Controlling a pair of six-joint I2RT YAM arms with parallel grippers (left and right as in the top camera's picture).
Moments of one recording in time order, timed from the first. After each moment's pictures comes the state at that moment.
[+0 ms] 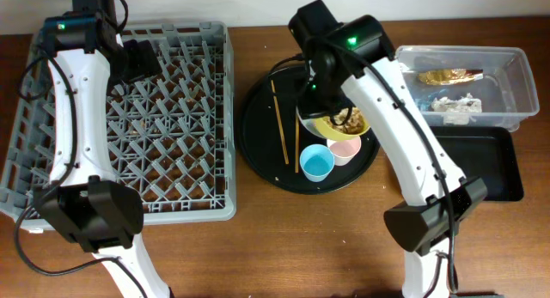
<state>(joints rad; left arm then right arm) 0.09 2.08 2.26 -1.37 -0.09 -0.30 0.48 2.08 2.37 -1.66 0.00 0.32</state>
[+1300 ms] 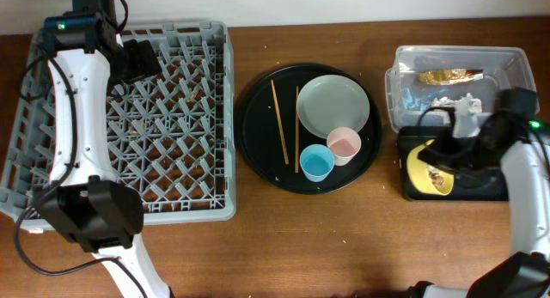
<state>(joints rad) 0.09 2.08 2.26 -1.37 -0.09 -0.30 -0.39 1.50 1.22 -1.12 -0.53 -0.10</state>
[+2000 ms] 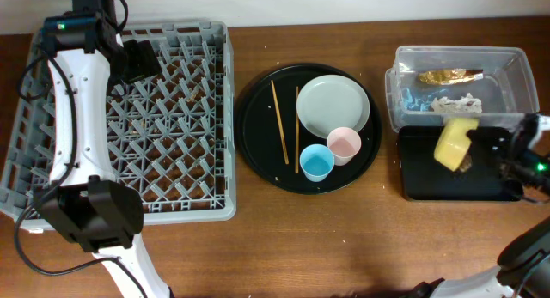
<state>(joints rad) 0.09 2.08 2.26 -1.37 -0.09 -0.30 -0.88 1.78 1.22 -1.04 -1.33 -0.28</state>
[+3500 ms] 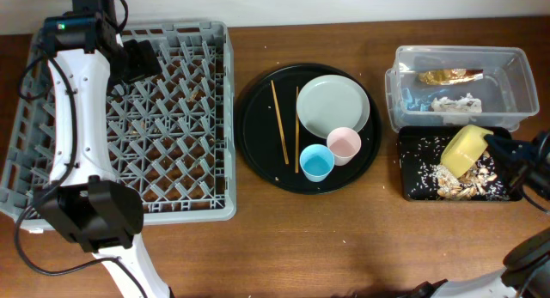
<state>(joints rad) 0.09 2.08 2.26 -1.37 -0.09 -0.30 -0.96 1.79 1.21 -1.08 -1.37 0.00</state>
